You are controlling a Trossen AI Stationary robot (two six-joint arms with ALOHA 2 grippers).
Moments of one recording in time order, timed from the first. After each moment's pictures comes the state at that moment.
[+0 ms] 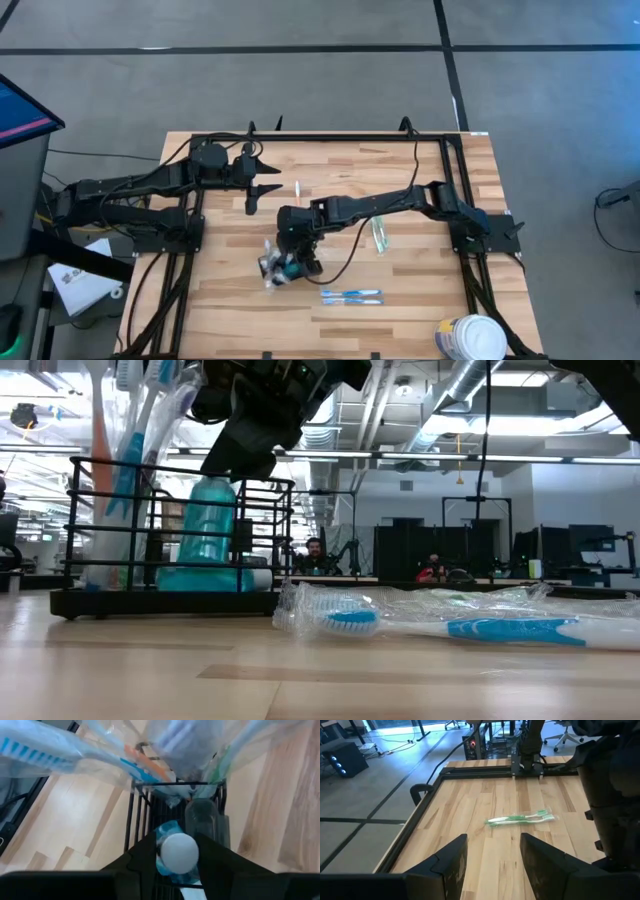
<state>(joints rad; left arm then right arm) 0.27 0.91 0.74 -0.15 0.05 0.16 0.10 2.23 1.93 -0.65 -0.32 -0.16</state>
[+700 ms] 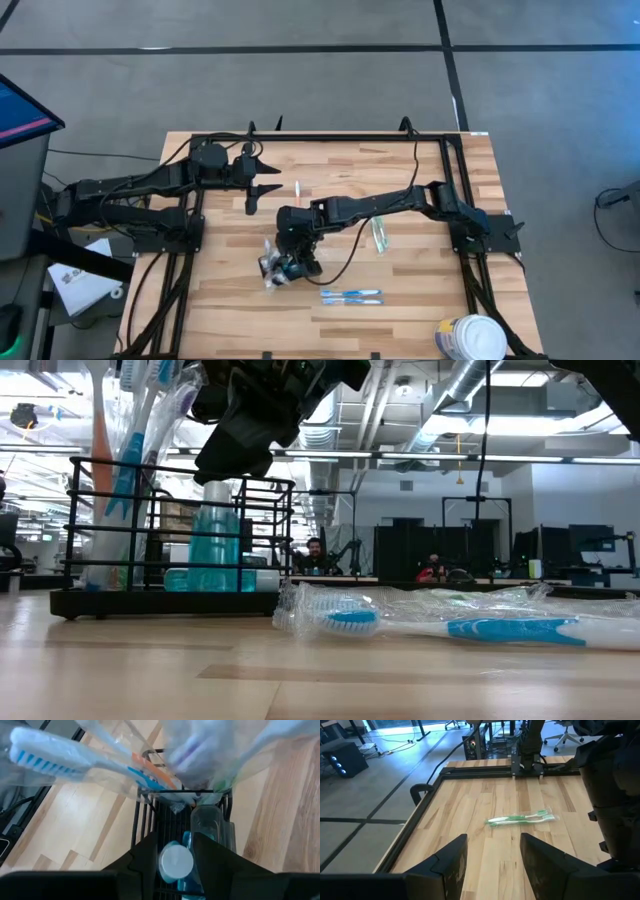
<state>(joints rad) 0.27 0.91 0.74 -0.15 0.05 0.16 0.10 2.23 1.93 -0.63 -0.34 -0.16</state>
